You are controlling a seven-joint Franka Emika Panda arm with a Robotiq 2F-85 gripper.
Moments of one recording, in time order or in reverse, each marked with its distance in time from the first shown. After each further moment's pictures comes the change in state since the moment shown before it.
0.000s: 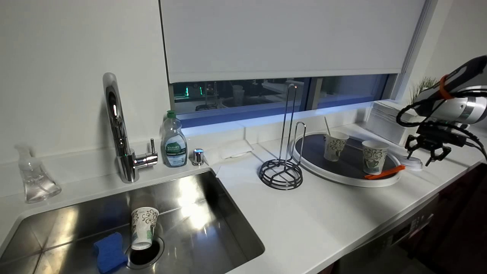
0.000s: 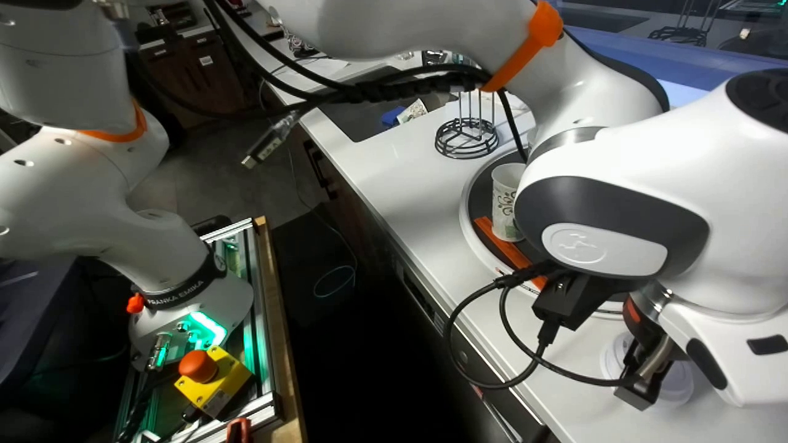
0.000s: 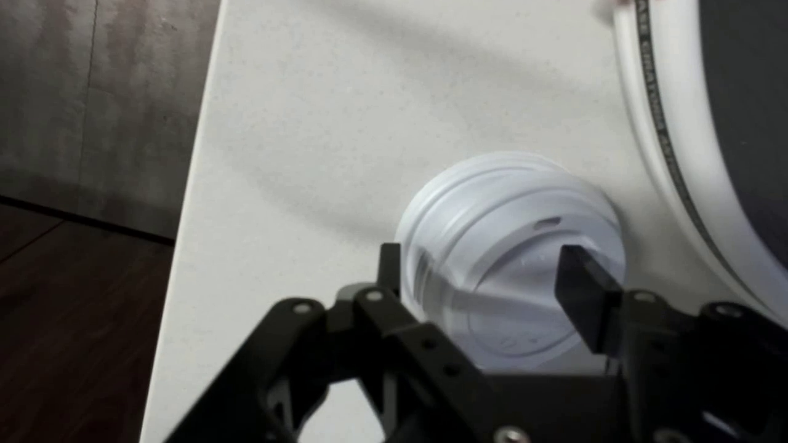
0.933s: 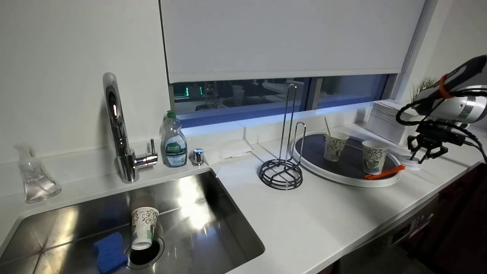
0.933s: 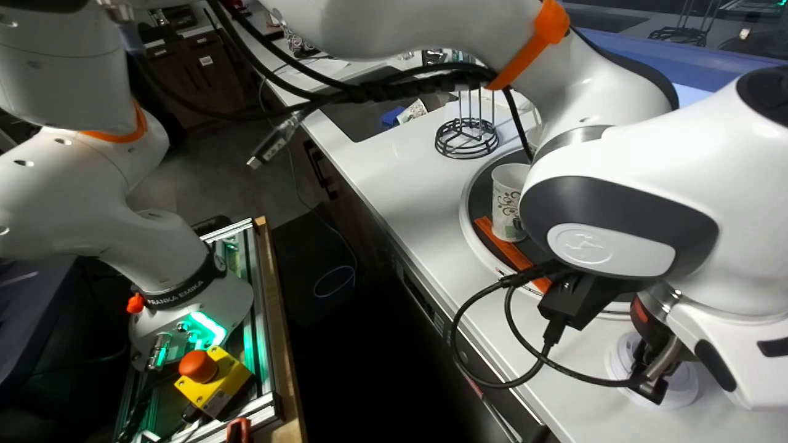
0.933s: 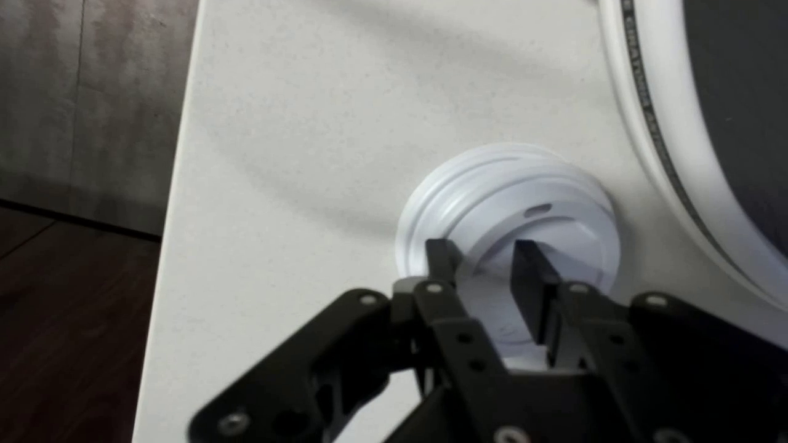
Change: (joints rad) arm -0.001 0.008 -0.003 0.018 0.019 0.000 0.001
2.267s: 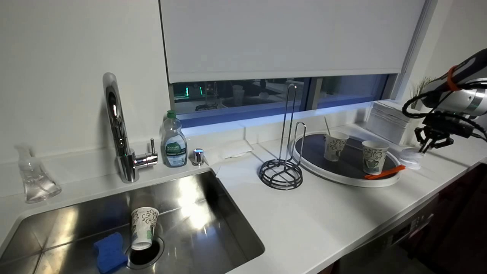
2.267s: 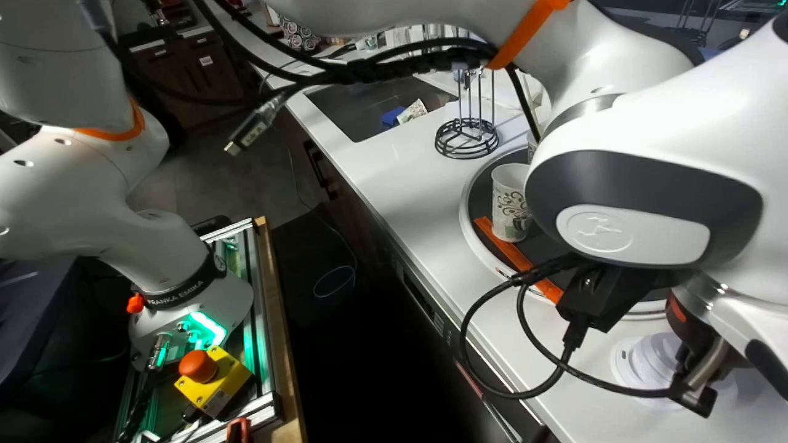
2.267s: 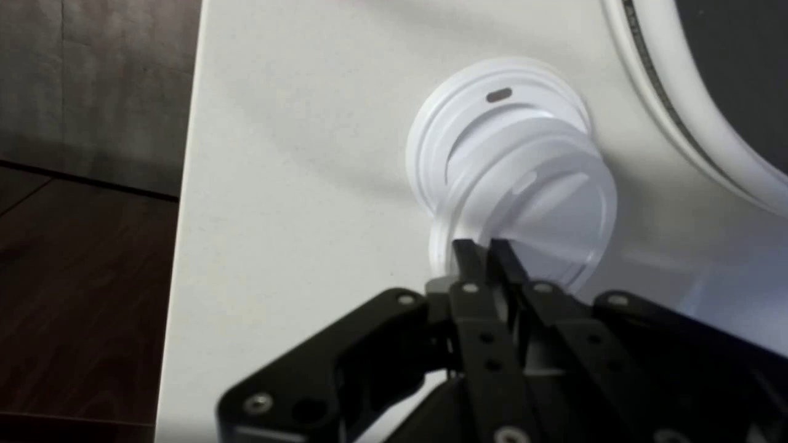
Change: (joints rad) arm -0.002 -0.038 -0.028 0.013 0.002 0.033 0.000
